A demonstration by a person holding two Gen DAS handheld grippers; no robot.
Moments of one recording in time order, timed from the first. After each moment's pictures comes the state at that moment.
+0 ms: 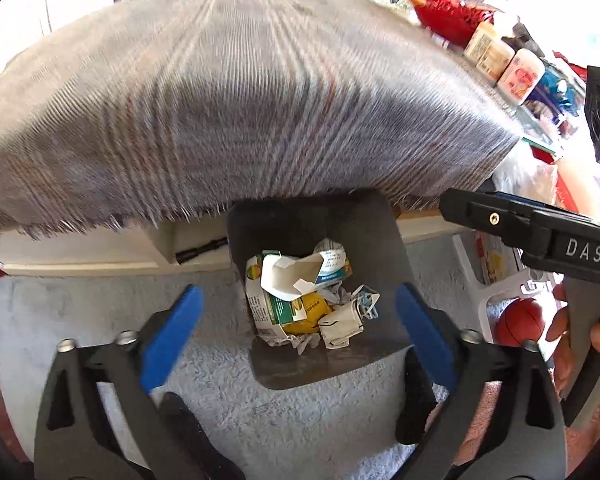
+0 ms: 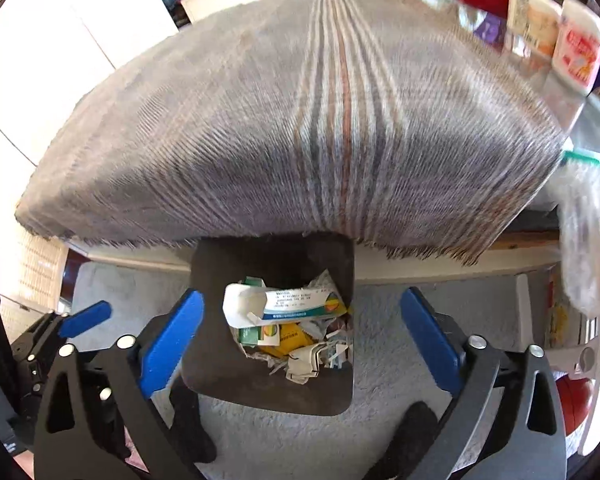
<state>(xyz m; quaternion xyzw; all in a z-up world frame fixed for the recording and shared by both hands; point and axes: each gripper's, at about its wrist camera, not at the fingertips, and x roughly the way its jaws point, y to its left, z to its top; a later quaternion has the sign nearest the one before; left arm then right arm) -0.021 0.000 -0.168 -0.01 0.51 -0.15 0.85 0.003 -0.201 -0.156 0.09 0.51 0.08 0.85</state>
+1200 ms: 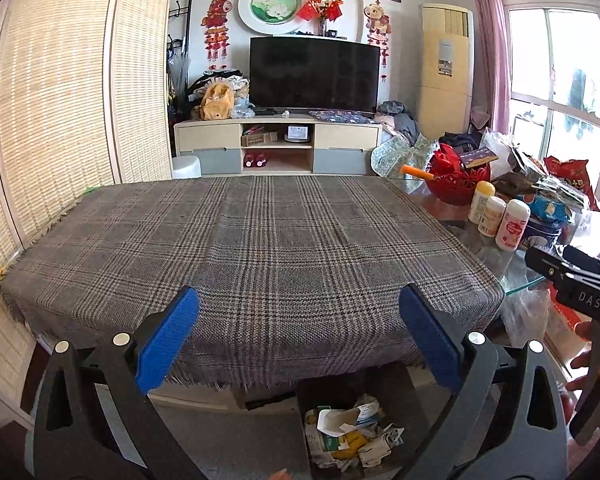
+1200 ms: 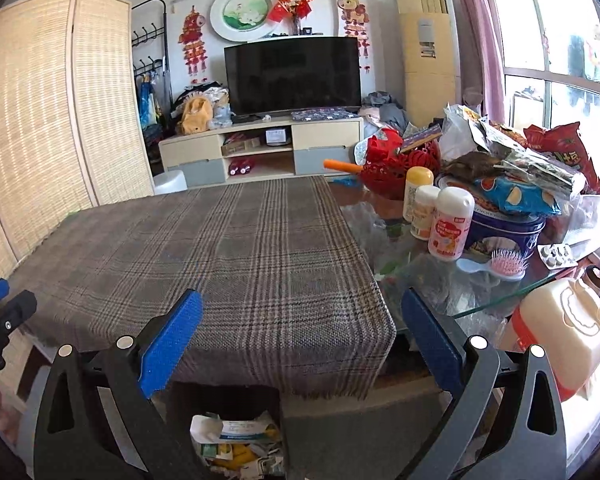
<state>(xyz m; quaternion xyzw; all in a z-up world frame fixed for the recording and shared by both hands) -0.041 0.024 -0.016 0.00 0.25 -0.07 0.97 -0.046 -0.248 -0.028 0.05 0.26 -0.03 0.96</state>
